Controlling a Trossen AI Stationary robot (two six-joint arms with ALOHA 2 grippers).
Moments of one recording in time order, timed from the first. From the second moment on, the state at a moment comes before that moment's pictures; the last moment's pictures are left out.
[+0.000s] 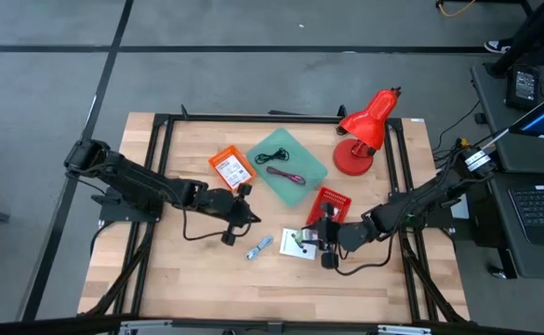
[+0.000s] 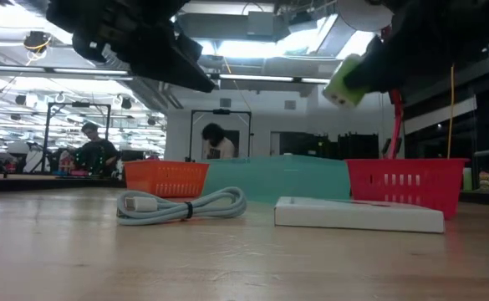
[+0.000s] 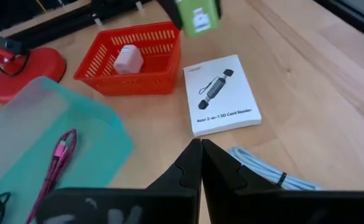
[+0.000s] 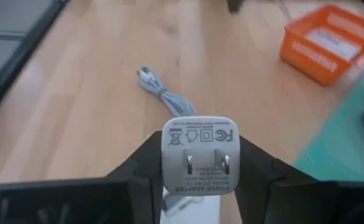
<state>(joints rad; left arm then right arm) -0.21 1.40 0.73 0.11 -0.10 0.22 0.51 1.44 0.67 0.17 0.48 0.25</state>
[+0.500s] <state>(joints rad) -0.09 1.40 0.73 0.23 0.03 0.38 0.51 1.30 0.67 -0.19 0.62 0.51</state>
